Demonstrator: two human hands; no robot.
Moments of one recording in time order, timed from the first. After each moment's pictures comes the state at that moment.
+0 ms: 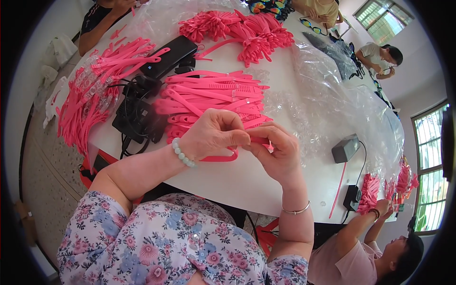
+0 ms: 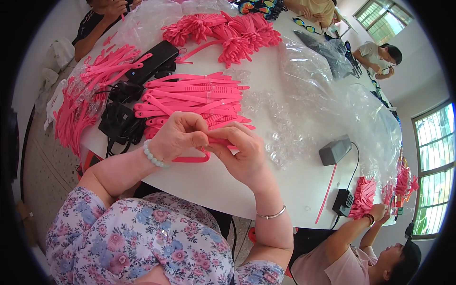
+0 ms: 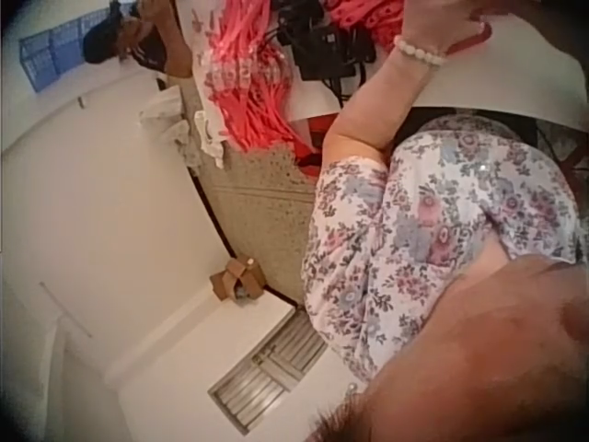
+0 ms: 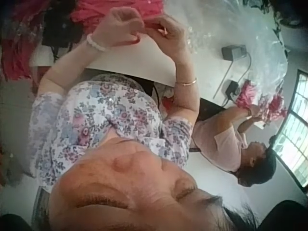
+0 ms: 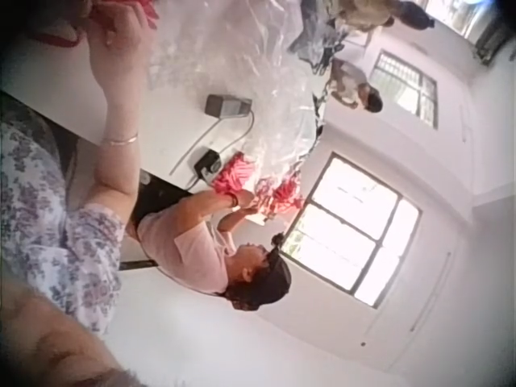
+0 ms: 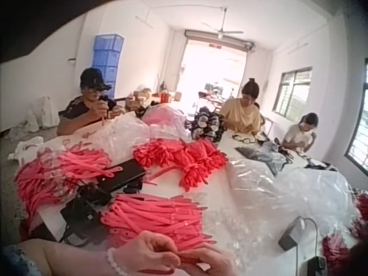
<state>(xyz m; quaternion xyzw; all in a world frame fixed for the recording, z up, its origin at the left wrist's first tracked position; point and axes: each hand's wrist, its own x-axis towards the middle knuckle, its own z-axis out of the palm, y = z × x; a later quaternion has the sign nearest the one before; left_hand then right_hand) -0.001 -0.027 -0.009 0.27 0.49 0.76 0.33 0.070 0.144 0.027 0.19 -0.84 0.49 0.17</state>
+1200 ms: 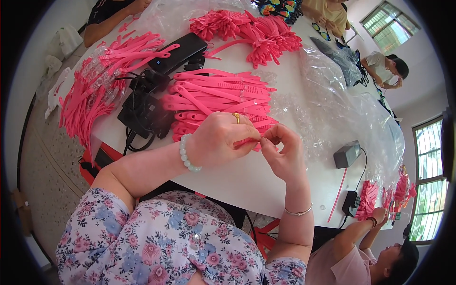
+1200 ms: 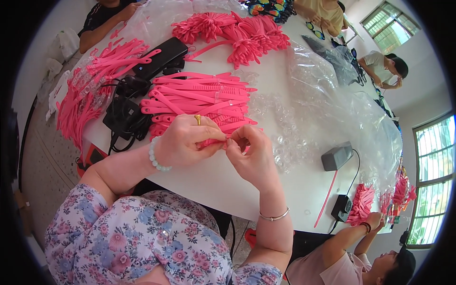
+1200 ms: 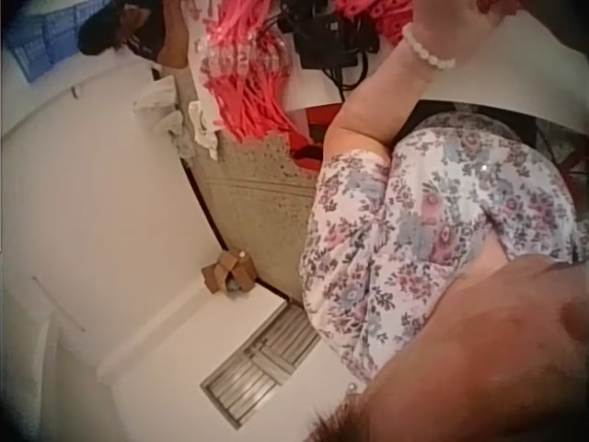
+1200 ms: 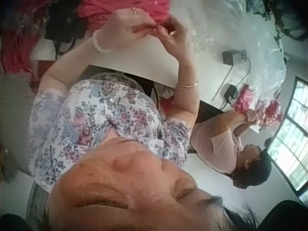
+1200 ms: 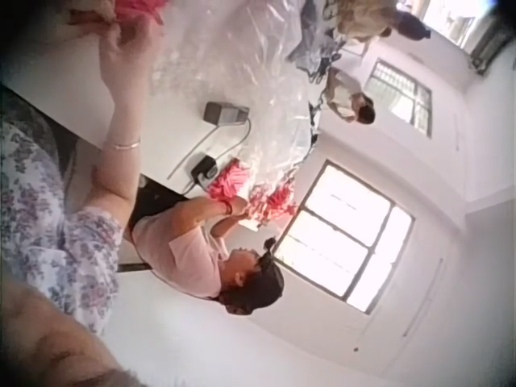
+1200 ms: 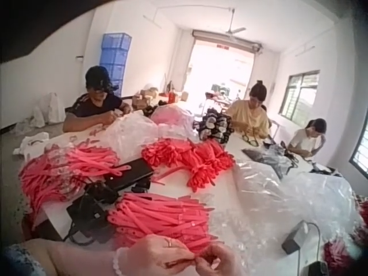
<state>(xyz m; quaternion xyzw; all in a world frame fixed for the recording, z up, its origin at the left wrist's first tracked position) 0.006 -0.022 0.002 0.49 0.70 0.50 -0.14 0.071 0.147 0.021 0.04 -0.86 0.51 0.08</state>
